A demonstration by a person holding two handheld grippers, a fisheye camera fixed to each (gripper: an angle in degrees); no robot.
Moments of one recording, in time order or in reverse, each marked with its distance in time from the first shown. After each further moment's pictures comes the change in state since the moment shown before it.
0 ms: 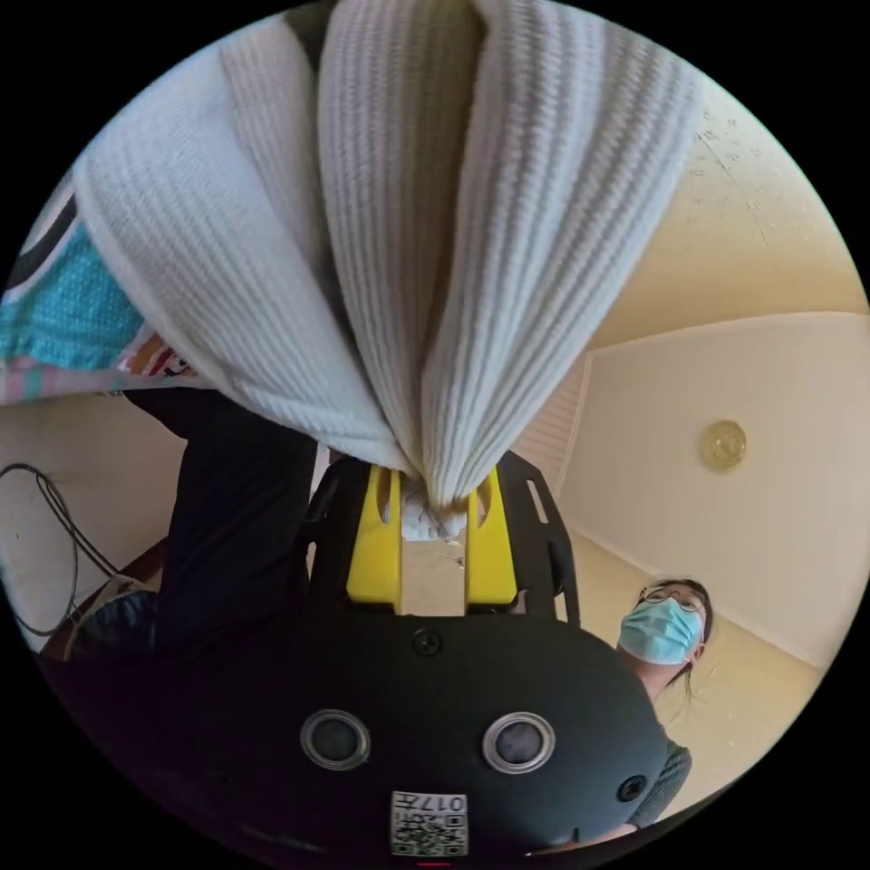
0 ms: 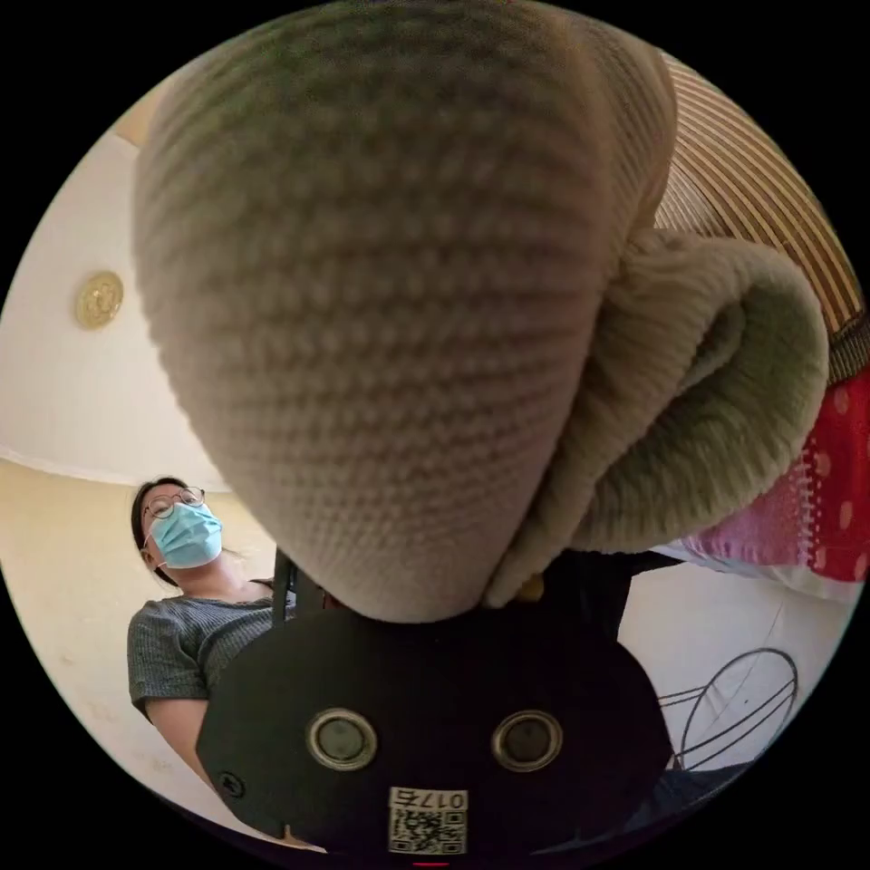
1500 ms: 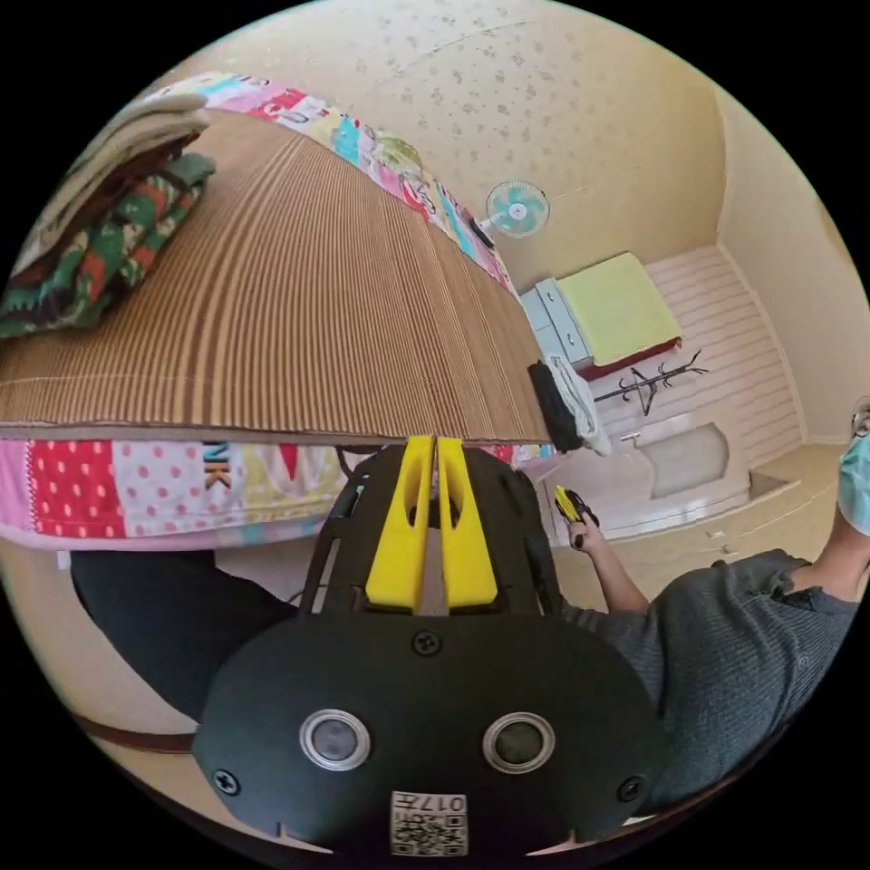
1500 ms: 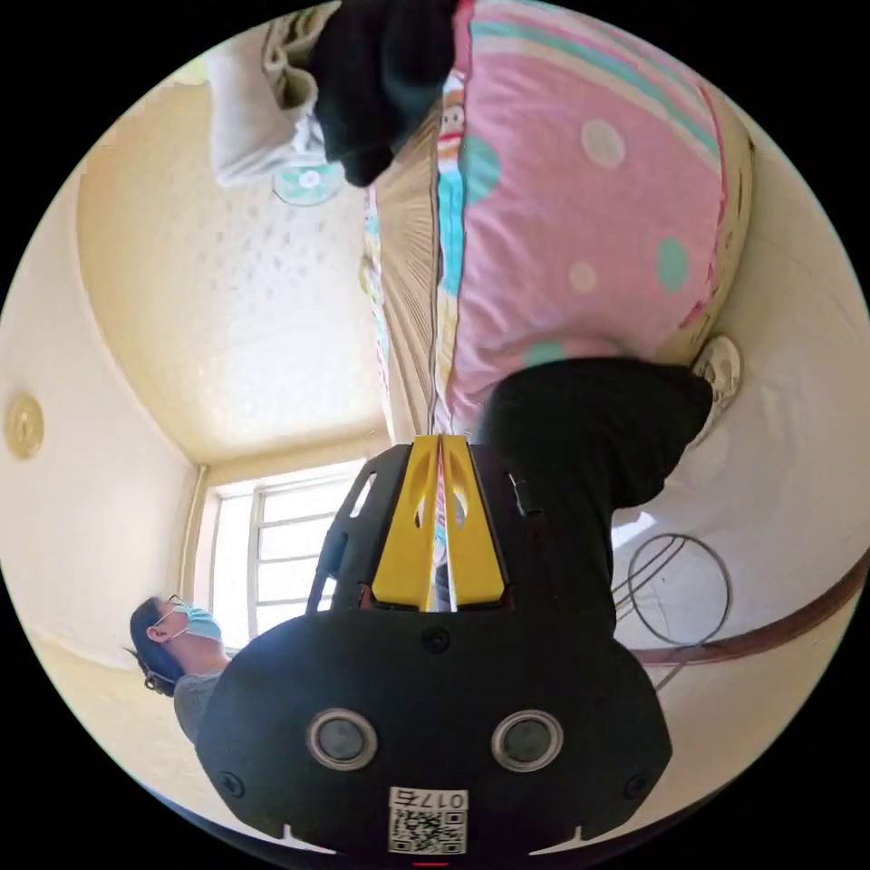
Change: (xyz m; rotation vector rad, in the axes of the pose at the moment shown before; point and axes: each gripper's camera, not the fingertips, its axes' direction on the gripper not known) left arm 0.088 0.159 -0.031 0.433 -0.993 0.459; right arm -0.020 0.030 -0.222 0.383 0.569 0.378
